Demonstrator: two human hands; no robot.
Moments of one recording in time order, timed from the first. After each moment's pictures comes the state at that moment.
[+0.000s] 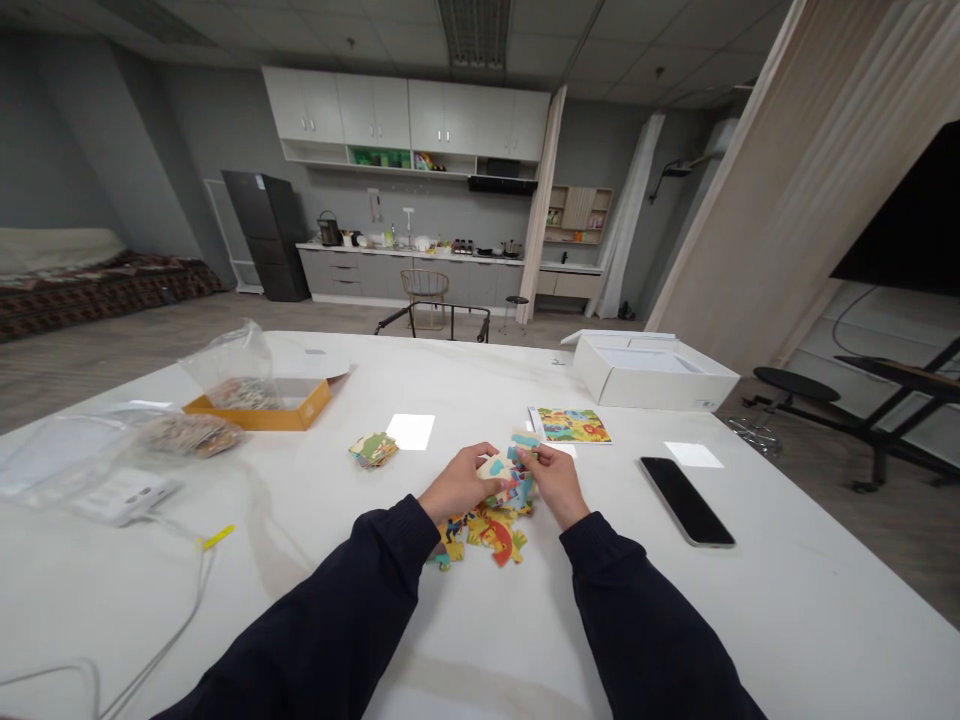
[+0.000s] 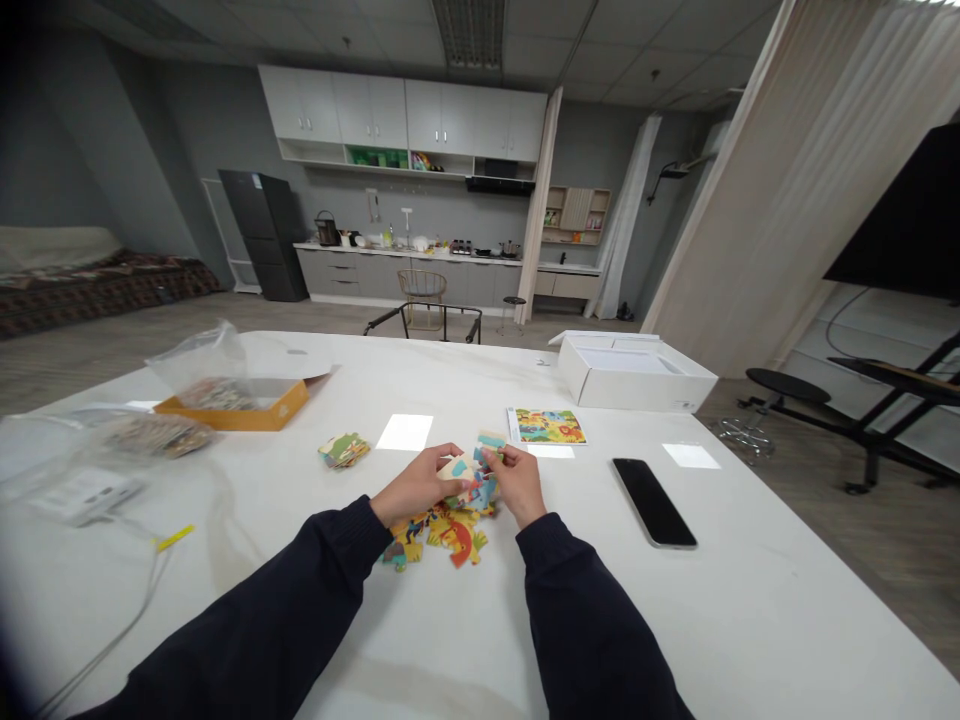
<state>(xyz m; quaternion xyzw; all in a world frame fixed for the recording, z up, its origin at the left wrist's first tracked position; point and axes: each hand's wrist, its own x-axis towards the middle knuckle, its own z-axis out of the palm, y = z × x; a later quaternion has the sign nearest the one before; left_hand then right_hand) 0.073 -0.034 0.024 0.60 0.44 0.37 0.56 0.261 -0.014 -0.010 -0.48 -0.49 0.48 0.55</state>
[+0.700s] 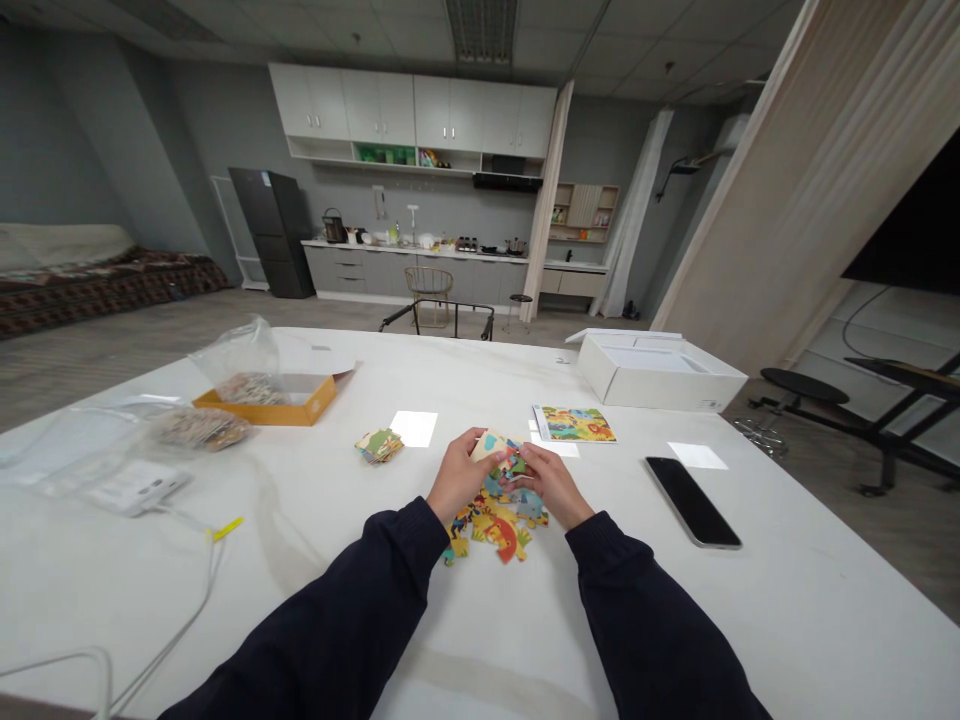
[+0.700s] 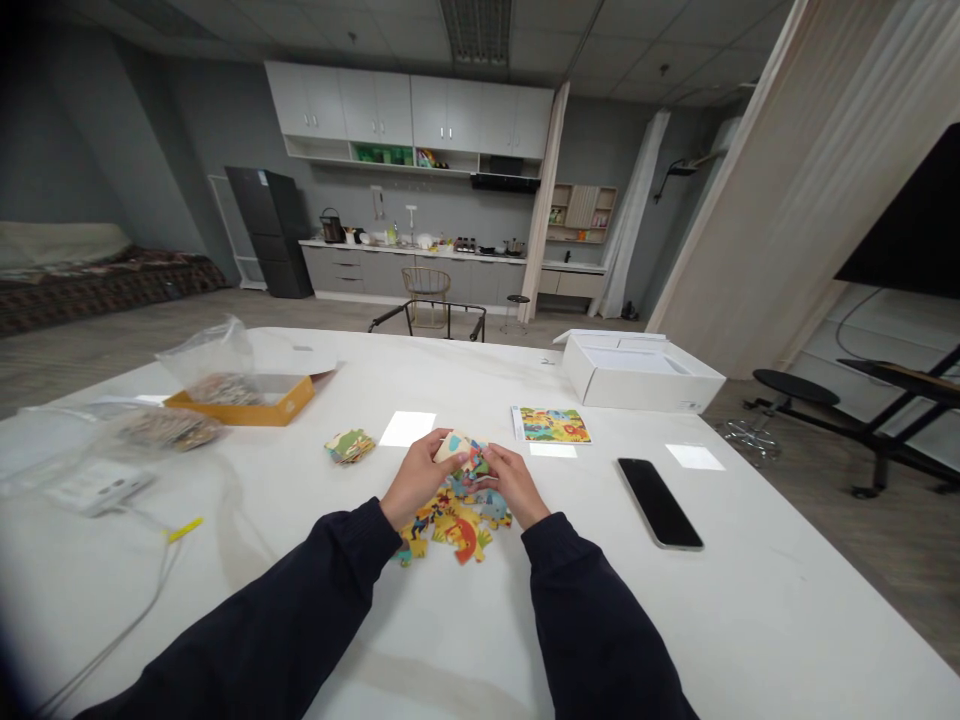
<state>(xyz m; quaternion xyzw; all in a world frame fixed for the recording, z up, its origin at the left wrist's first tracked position) 0.075 -0.028 0.014 0.58 0.43 0.51 0.46 0.251 -0.029 0.011 -0.39 -0.51 0.62 0.46</state>
